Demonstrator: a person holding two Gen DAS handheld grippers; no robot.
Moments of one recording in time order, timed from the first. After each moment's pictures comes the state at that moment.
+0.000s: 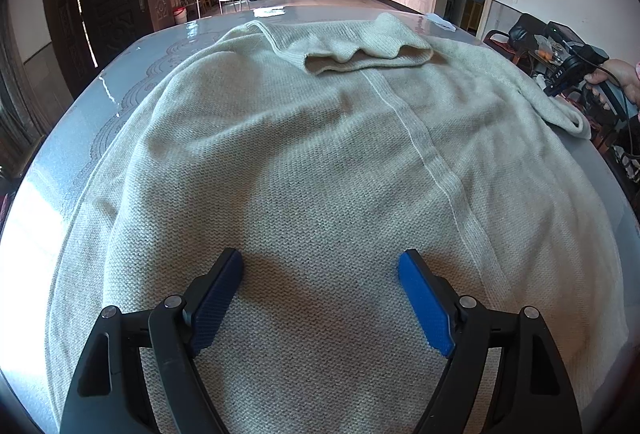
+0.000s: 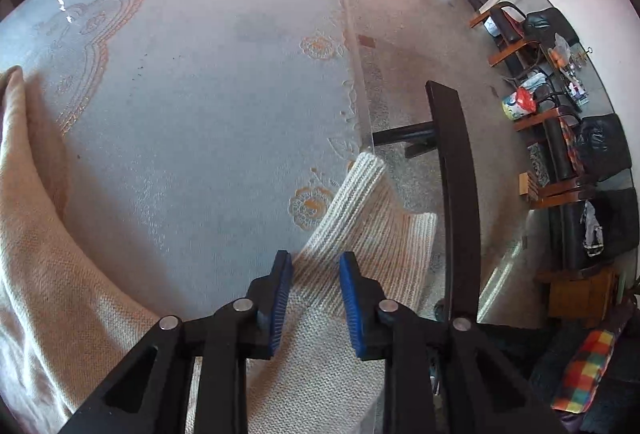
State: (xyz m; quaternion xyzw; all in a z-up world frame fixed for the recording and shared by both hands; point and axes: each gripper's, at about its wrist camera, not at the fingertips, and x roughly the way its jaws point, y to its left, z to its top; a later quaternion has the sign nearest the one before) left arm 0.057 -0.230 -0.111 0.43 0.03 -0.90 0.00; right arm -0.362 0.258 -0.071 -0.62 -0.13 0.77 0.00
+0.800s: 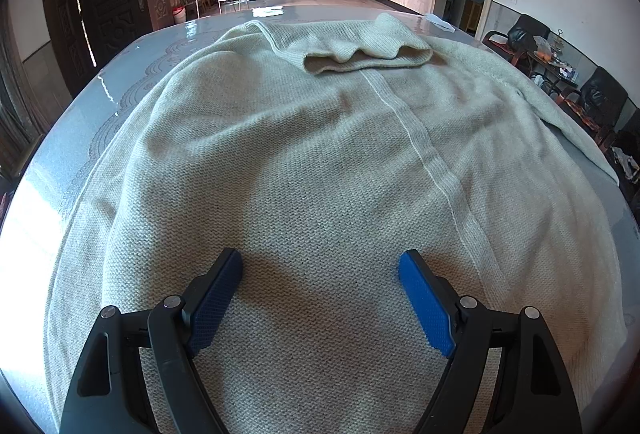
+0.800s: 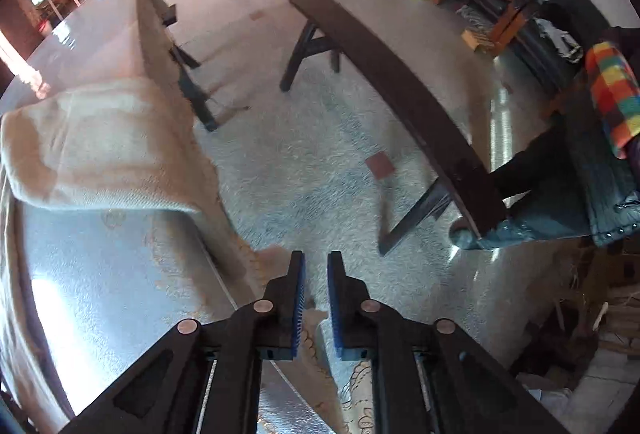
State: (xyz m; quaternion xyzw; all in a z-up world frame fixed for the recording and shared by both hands) left arm 0.056 -0.230 -0.111 0.43 0.03 -0.90 0.00; right arm -0.116 0.433 -0.055 -0.56 0.10 0.80 0.16
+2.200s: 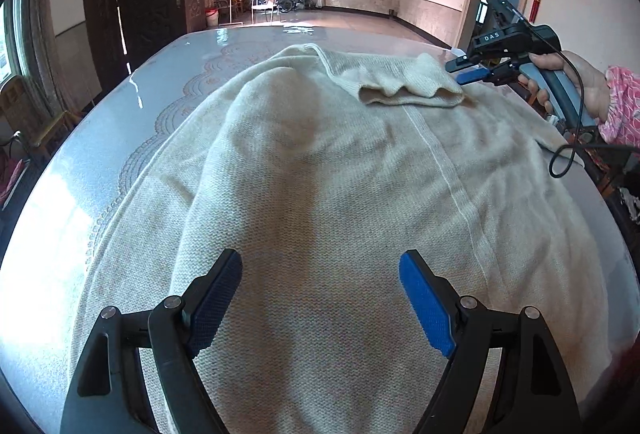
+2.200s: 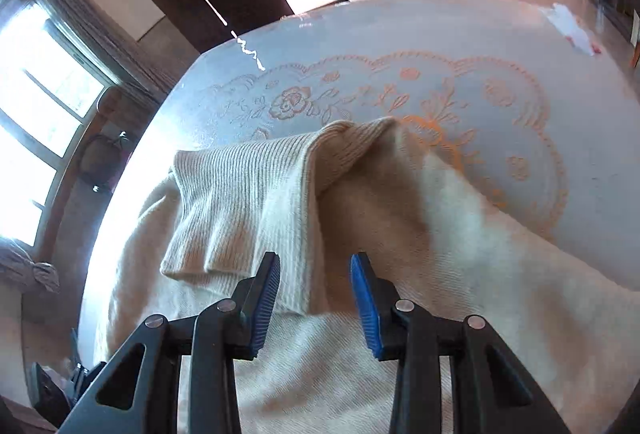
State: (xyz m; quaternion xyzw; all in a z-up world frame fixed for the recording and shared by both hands) left arm 0.100 -0.272 -0.087 0.40 0.08 -0.91 0.05; right arm -0.361 -0.003 -0.048 -0.57 0.06 0.74 -0.34
